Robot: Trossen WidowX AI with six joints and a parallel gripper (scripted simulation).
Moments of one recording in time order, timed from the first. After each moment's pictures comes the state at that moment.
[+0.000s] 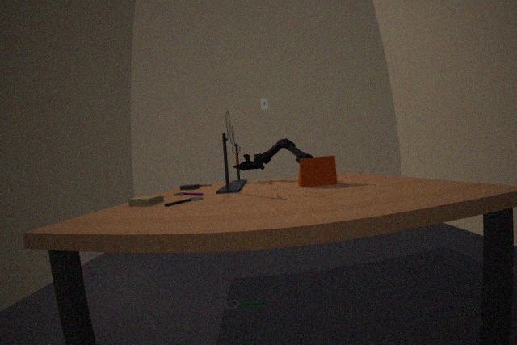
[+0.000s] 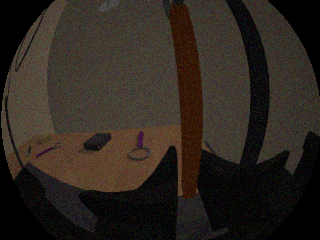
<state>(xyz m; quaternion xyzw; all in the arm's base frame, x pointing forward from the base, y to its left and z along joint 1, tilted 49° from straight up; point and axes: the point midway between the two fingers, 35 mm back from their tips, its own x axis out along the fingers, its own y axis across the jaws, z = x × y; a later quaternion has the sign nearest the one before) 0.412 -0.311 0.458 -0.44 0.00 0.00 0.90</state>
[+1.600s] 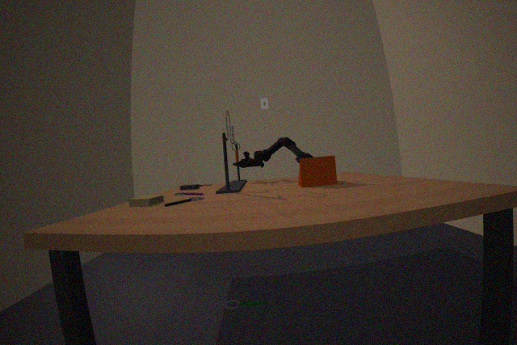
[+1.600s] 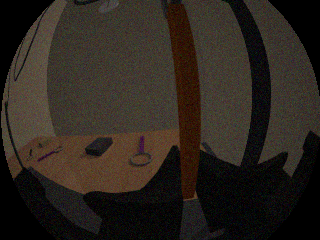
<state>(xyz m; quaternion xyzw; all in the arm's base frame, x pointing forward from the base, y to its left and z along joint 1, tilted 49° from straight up) 0.412 -0.296 0.469 -0.44 -0.01 -0.01 0.90</state>
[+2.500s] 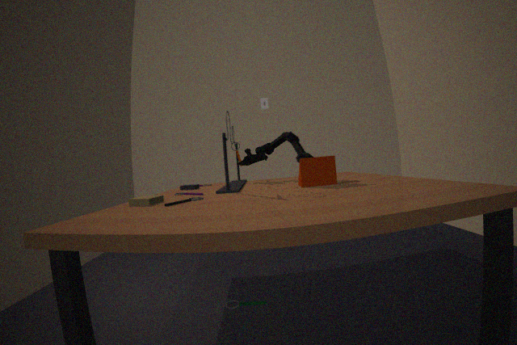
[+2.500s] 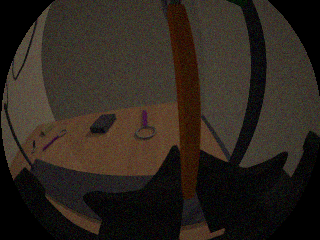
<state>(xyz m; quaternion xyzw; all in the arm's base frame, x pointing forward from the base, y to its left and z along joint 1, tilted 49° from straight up) 0.384 -0.283 0.456 -0.42 0.10 -0.06 0.90</state>
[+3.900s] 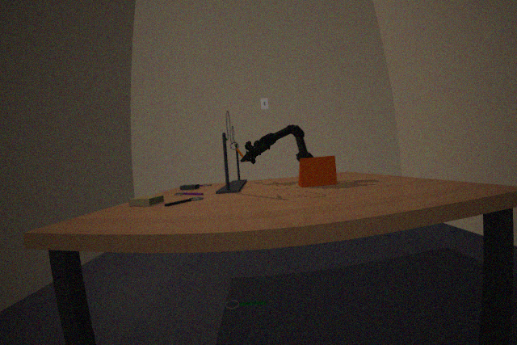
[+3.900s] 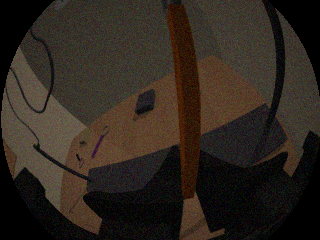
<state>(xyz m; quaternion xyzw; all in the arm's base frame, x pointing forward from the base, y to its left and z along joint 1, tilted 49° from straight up) 0.352 -0.208 0.403 -0.21 0.25 -0.07 0.94</state>
